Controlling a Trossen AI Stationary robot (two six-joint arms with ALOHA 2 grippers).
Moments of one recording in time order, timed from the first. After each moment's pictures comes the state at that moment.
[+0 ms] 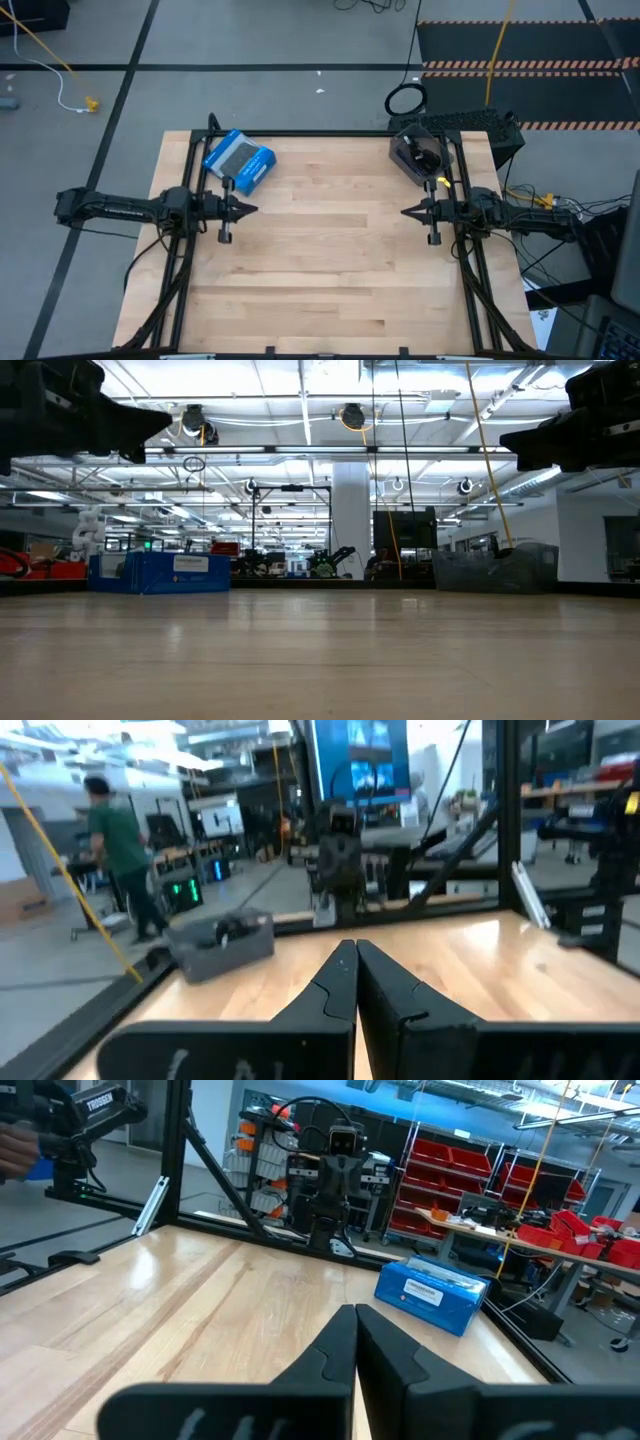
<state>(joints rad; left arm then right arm) 0.00 0.41 0.01 0.53 0.03 0.14 -0.08 0.00 0.02 0.02 -0.13 -0.21</state>
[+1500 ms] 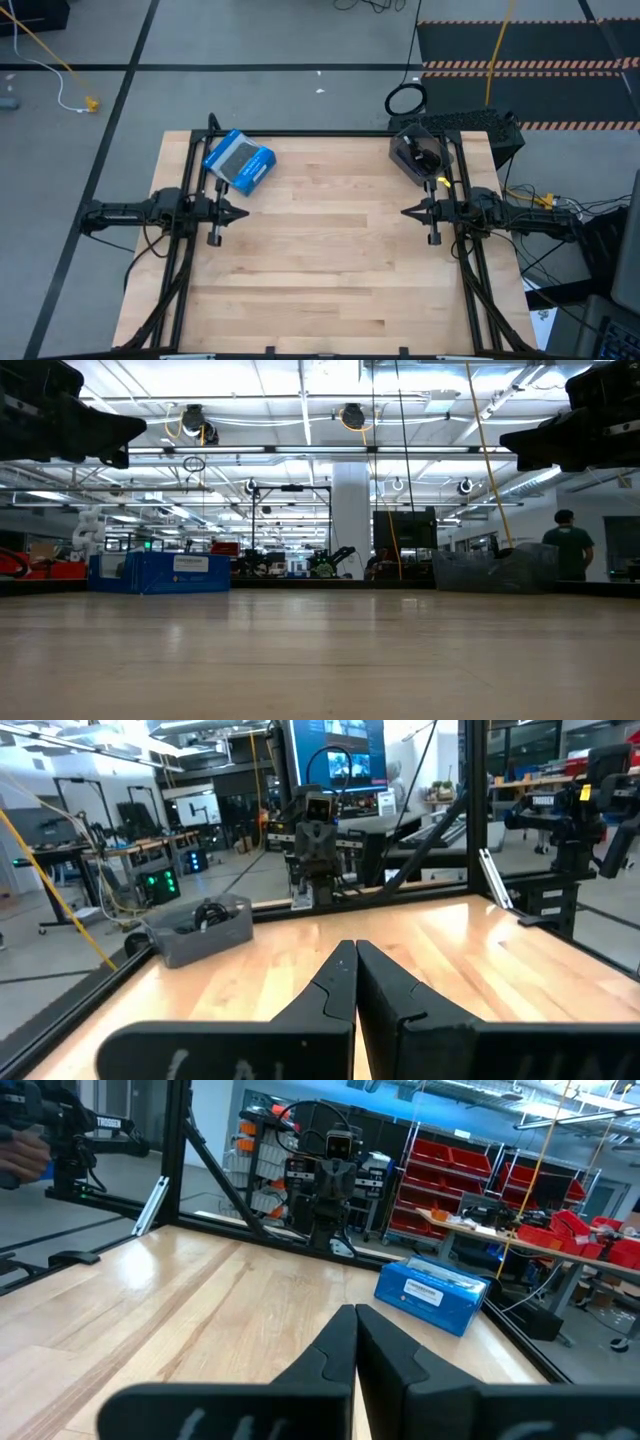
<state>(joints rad) 0.00 0.00 0.01 0.08 0.08 0.13 -0.08 0.00 0.02 0.02 -0.13 -0.21</state>
